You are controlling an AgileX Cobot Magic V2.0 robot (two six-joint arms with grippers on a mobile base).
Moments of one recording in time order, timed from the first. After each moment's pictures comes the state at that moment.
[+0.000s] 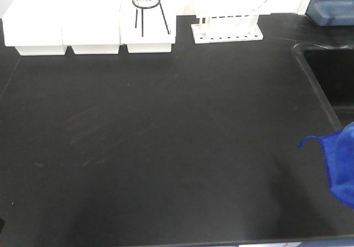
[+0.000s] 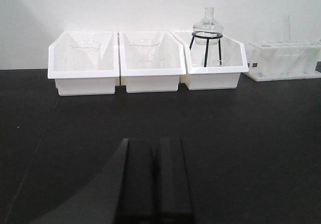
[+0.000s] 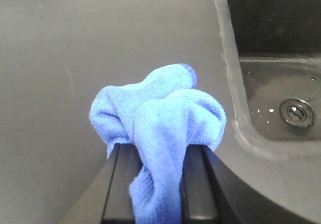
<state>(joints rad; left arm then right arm) -0.09 -0.02 0.03 -0.10 0.17 0.02 0.03 0.46 -0.61 0.02 0.93 -0.03</state>
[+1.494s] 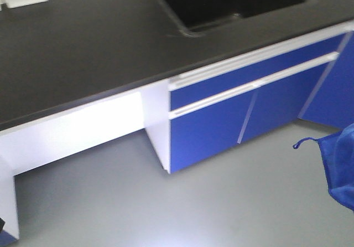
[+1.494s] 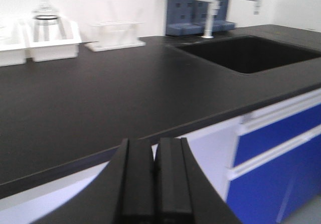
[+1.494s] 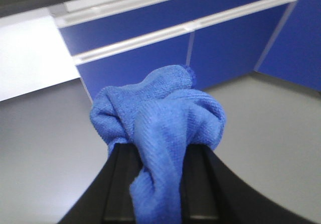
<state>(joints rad) -0.09 -0.02 0.03 -0.10 0.17 0.02 0.03 0.46 -0.61 0.02 0.94 -0.03</state>
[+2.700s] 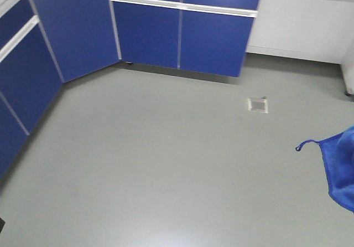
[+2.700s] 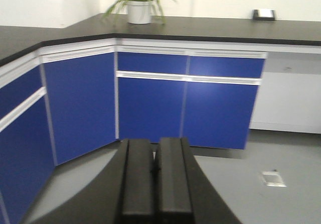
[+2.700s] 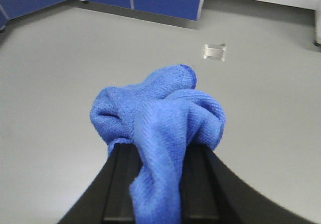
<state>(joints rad) -0.09 -0.02 0.03 -0.10 0.17 0.02 0.03 0.46 -0.61 0.01 0.95 -0.03</state>
